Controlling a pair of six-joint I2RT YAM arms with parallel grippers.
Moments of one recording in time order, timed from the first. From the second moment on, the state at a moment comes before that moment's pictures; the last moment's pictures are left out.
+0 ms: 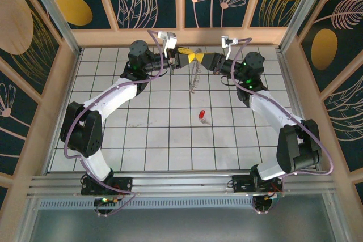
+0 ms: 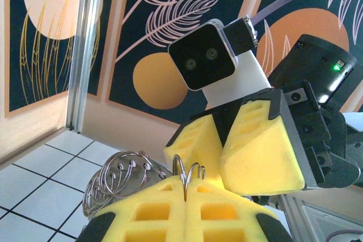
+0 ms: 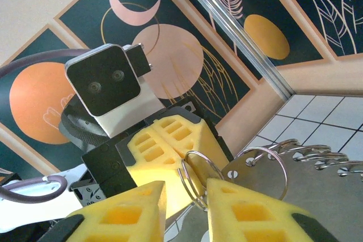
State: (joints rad) left arm -0.48 1.75 1.35 0.56 0.89 -0.41; right arm 0.31 1.47 1.03 0.70 -0.89 0.91
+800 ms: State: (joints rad) left arm -0.47 1.75 1.35 0.54 0.80 -0.43; right arm 0.32 1.51 1.06 0.69 -0.87 0.88
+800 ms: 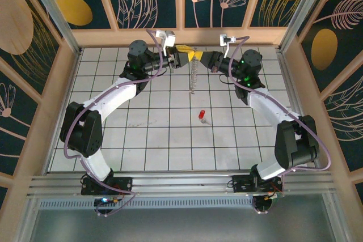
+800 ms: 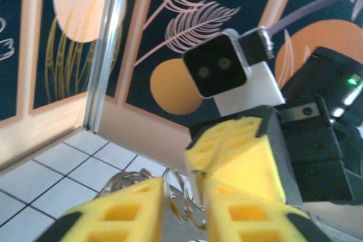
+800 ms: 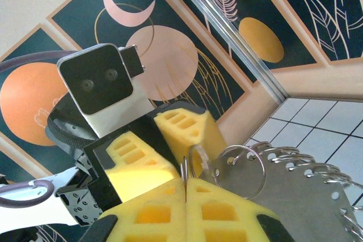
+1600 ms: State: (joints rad) left arm -0.43 1.65 1.42 0.44 0.87 -0.37; right arm 0.28 1.51 1.06 0.69 -0.96 0.70
